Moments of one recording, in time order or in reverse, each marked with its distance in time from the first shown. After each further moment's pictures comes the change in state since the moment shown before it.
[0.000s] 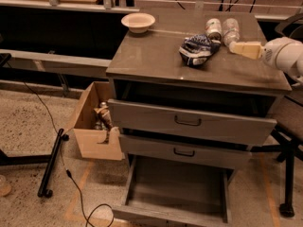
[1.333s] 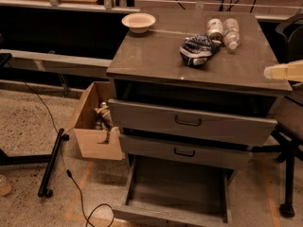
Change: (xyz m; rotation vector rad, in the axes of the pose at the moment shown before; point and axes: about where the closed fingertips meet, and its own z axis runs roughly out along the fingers) arm 0.010 0.005 -0.183 -0.076 0.283 -0.041
